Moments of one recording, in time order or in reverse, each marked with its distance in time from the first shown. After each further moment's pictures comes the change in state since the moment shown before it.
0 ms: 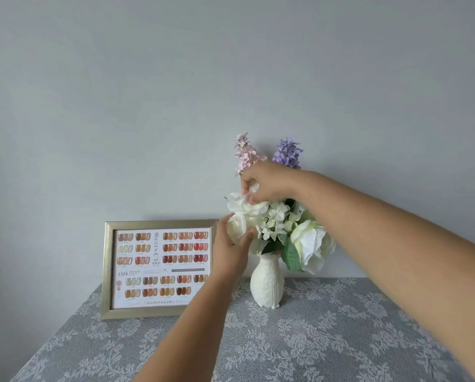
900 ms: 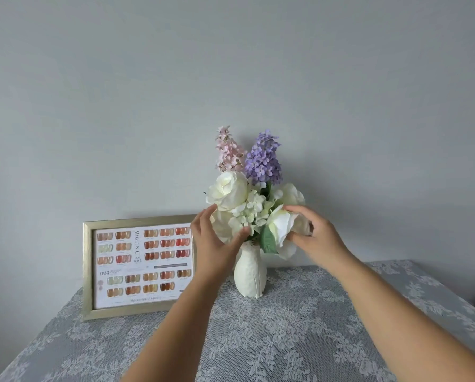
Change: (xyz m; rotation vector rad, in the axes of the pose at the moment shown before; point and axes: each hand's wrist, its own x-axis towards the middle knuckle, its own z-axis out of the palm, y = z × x) left_hand -0.012 -0.006 0.006 0.196 0.038 0.221; right_hand -0.143 0.074 0.090 0.654 0.516 0.223
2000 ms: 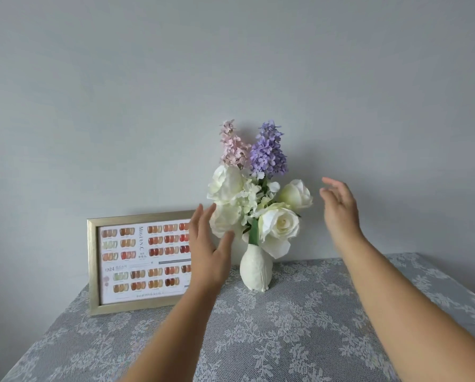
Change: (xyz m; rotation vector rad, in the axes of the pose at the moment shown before) left_hand -0.016 -0.003 -0.016 -0.019 0.005 0.037; right_hand 0.032 0.013 -0.012 0.186 0.473 0.198
